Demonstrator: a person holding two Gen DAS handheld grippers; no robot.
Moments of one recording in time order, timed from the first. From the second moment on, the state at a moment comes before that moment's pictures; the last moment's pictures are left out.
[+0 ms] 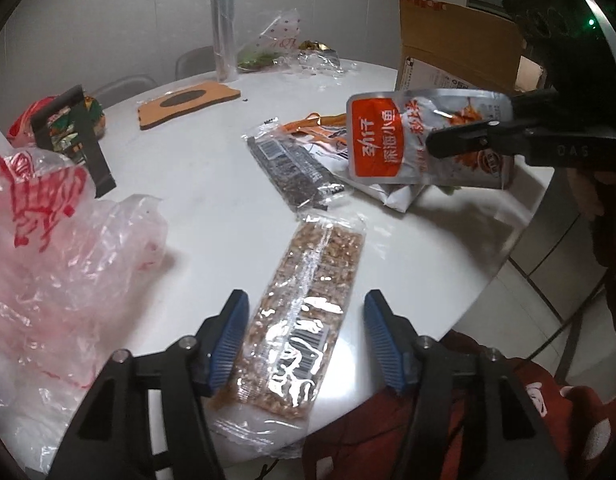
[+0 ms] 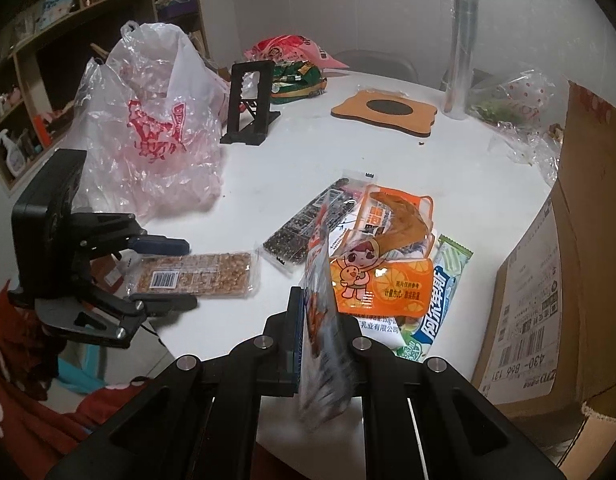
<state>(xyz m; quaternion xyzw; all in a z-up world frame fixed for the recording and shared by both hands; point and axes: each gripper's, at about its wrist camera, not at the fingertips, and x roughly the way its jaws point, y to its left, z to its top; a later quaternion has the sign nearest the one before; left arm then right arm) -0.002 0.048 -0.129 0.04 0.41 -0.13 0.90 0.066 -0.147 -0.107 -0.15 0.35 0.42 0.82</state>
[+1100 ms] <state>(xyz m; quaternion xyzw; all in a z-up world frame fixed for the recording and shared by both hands) 0.011 0.049 -0.073 0.02 0.34 -0.13 0.93 0.078 -0.153 -0.072 -0.11 0.30 0.43 0.84</state>
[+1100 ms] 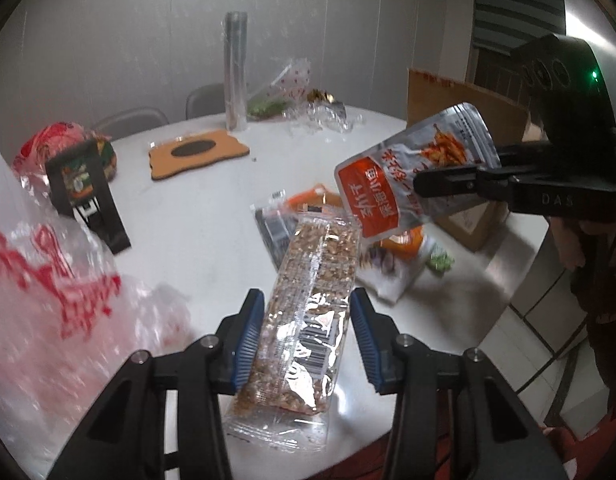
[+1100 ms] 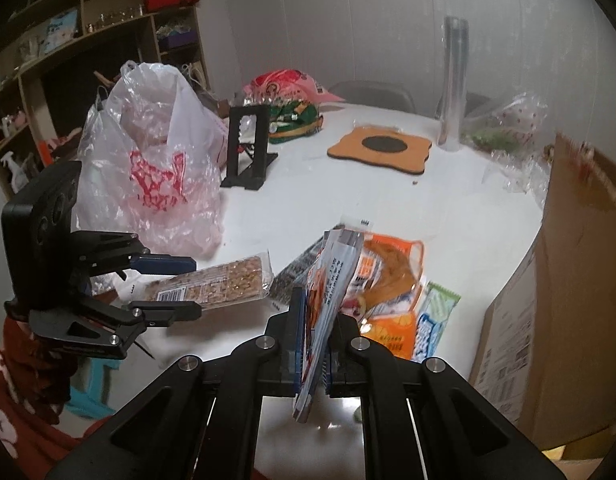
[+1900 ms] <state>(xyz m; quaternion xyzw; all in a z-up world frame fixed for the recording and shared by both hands) 0.089 -0.121 0.070 0.10 0.23 -0.23 0.94 0.081 -0.318 0.040 -0.08 0.19 0.32 0.93</state>
